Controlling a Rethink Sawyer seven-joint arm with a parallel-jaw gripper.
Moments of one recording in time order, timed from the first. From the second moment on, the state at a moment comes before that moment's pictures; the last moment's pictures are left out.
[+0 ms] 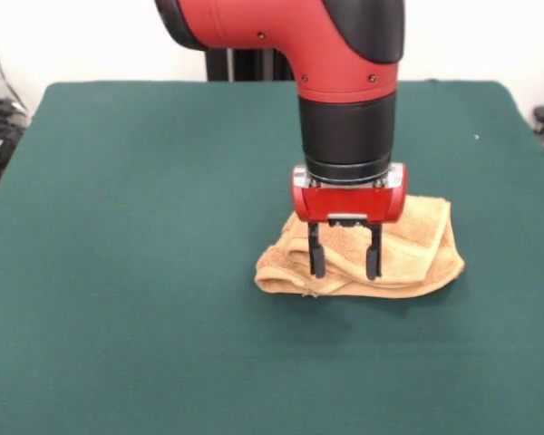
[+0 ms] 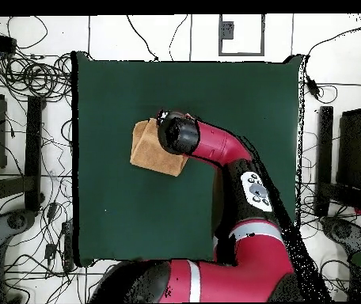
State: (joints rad) arm -0.19 -0.39 0.06 1.42 0.11 0.33 1.63
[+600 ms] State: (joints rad) arm -0.15 -0.39 -0.01 1.38 0.05 0.31 1.63
